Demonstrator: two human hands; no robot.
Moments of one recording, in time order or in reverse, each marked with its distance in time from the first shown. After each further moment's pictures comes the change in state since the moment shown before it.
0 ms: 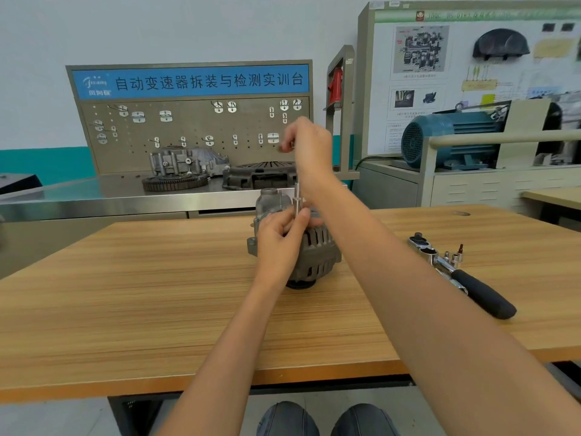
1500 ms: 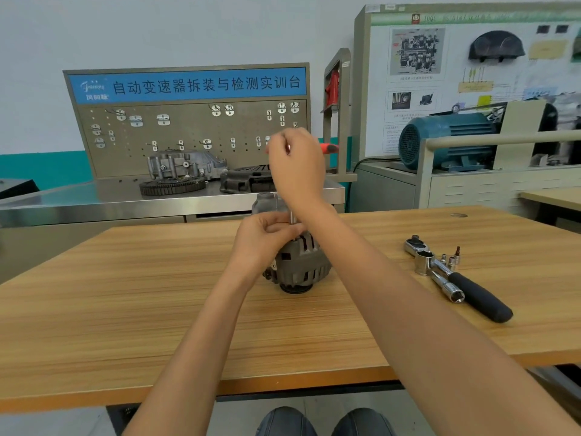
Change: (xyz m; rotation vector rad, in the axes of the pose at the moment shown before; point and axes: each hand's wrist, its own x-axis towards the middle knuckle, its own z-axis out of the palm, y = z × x) left_hand 0.011 0.019 -0.025 0.088 -0.153 -0.214; right_hand -0.008 0.016 0.003 -0.594 0.095 -0.433
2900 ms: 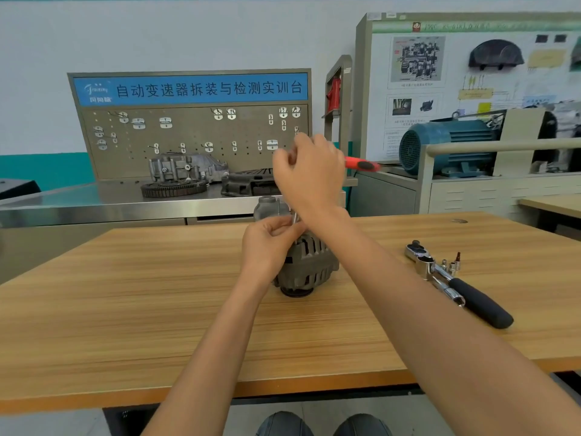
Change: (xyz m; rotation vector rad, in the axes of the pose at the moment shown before) left_hand 0.002 -0.006 0.012 -0.121 0.126 -0.029; right_hand -0.002 0.013 -0.005 -0.302 0.113 -0.159
